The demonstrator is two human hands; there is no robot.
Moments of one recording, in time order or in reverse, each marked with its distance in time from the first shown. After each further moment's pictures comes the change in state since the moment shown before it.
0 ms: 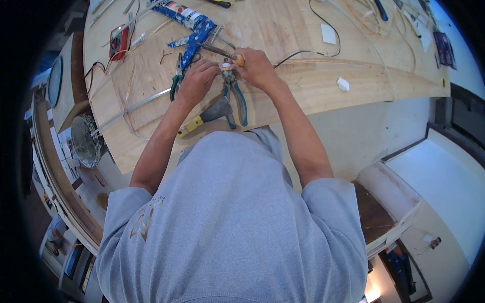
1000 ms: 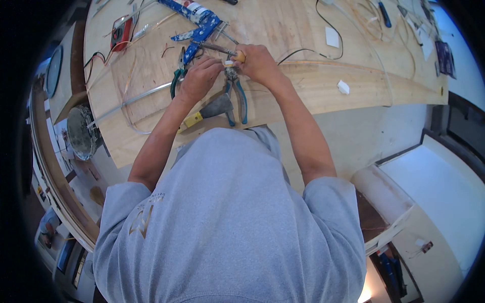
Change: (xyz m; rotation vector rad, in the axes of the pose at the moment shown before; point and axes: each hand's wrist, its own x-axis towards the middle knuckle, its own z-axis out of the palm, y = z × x) left_hand -0.005 0.000 0.006 0.034 0.057 0.015; right_hand 0.011 -0.006 -0.005 -0.111 -0.103 0.009
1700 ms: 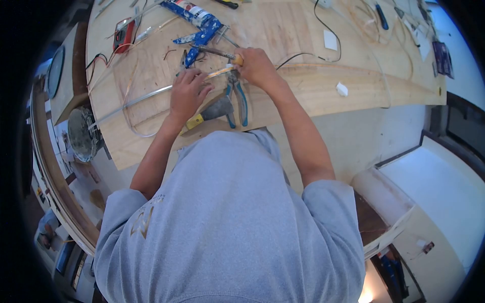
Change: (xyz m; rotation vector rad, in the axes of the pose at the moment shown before) left_hand -0.038 0.014 -0.024 0.179 0.088 -0.230; right_hand -0.001 -0.007 0.000 0.014 -0.010 0.021
